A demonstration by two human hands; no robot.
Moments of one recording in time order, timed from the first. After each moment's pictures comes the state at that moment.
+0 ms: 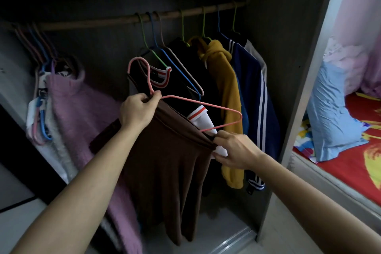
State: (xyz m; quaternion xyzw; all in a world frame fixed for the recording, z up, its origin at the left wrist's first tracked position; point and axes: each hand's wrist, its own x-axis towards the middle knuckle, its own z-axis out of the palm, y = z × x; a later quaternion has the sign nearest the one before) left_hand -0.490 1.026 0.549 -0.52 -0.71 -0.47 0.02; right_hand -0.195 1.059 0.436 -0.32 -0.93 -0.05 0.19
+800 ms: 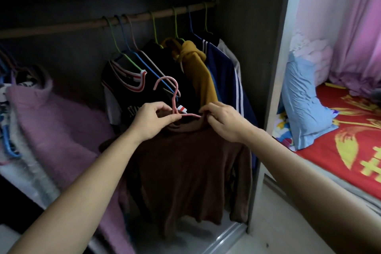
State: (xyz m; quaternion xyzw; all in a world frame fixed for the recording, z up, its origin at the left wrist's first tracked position) left_hand -0.427 1.037 0.533 -0.71 -0.57 -0.39 -0.14; right_hand -0.168 1.065 0.506 -0.38 -0.87 0.07 0.30
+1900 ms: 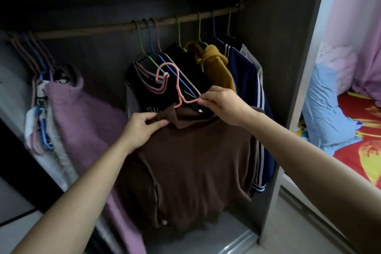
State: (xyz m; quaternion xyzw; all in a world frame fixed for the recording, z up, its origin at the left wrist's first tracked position) left_hand -0.506 1.009 0.518 -0.64 -0.54 -0.48 -0.28; right_hand -0.227 1.073 0.559 -0.27 -0.90 0.01 0.35
